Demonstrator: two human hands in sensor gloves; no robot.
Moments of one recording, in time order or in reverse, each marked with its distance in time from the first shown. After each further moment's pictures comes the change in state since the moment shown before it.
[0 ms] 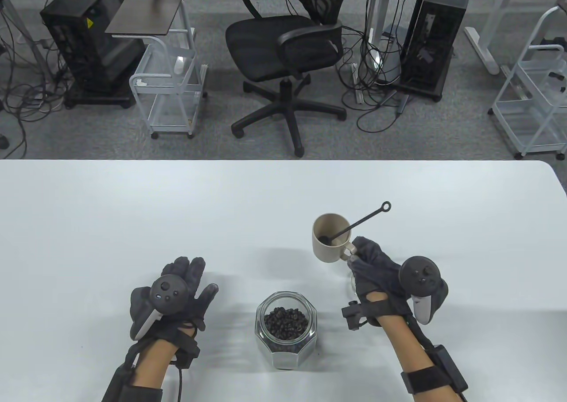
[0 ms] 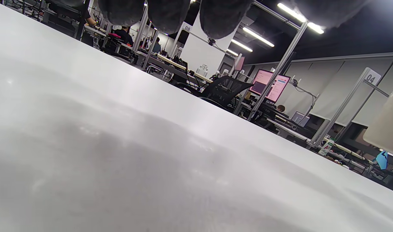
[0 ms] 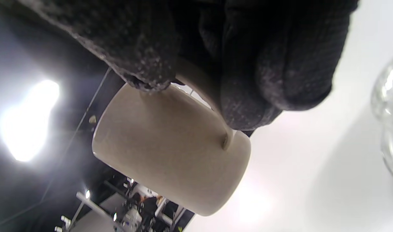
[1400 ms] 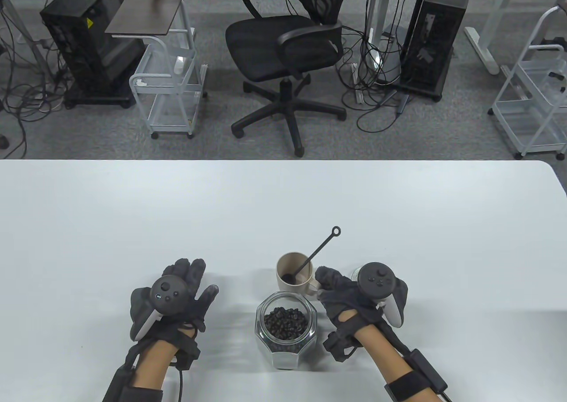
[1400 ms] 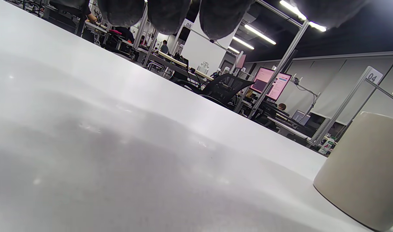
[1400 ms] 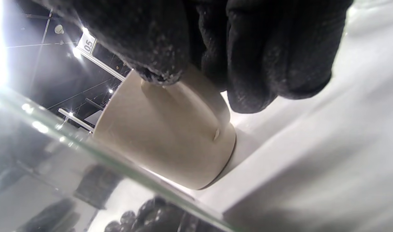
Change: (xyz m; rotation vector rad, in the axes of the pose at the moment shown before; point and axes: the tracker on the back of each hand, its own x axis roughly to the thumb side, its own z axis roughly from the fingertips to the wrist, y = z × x) left_hand 0.001 -0.001 0.001 -0.013 0.004 0.008; right_hand -0.013 0.057 0.018 0.363 0.103 0.078
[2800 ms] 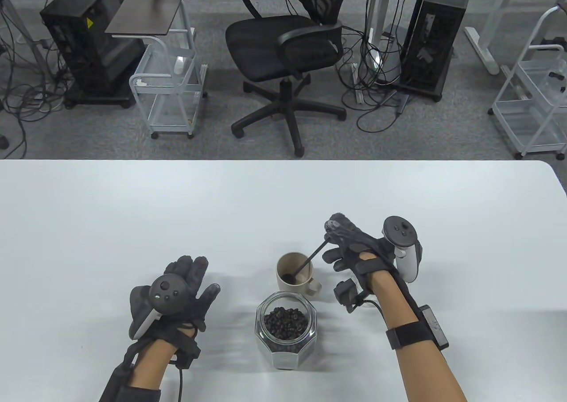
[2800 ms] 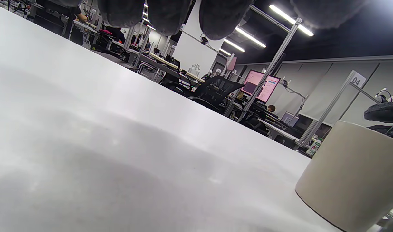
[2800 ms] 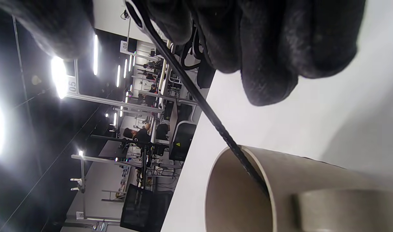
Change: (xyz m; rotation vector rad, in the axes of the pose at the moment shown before) left_hand 0.005 0.006 -0.001 0.005 -0.044 0.010; right_hand 0.019 -0.050 -0.065 0.059 0.125 -0.395
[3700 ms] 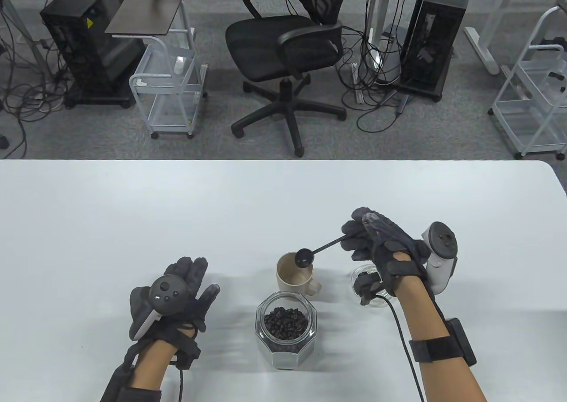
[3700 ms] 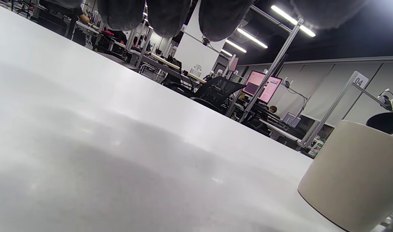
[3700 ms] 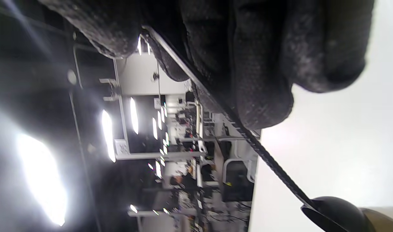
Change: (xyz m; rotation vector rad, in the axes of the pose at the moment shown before) left_hand 0.000 0.001 0.002 0.006 0.009 0.001; right_hand 0.022 -0.053 0.049 -0.189 -0.161 -0.329
